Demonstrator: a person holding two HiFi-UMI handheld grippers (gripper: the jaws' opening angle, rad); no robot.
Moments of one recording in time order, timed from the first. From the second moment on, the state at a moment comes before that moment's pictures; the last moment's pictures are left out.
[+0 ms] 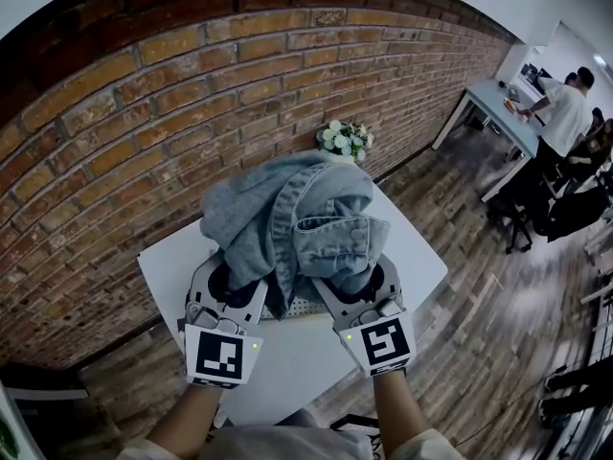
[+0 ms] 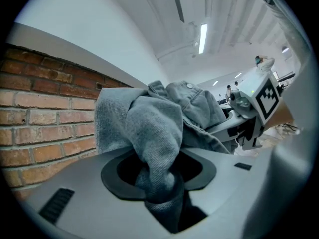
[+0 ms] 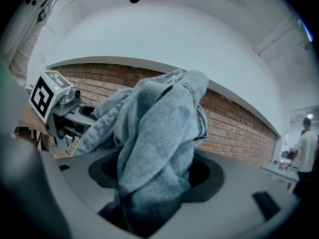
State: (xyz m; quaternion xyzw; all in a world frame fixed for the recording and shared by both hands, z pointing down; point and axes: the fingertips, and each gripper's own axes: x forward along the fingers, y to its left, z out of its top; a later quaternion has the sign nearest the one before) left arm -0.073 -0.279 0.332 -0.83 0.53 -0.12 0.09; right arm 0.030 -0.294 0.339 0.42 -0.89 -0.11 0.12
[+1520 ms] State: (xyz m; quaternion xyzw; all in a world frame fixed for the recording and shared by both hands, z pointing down) left arm -0.074 -0.330 0.486 -0.80 0.52 -0.25 -0.16; right arm 0.033 -0.348 0.494 0.41 -0.86 0.10 0.29
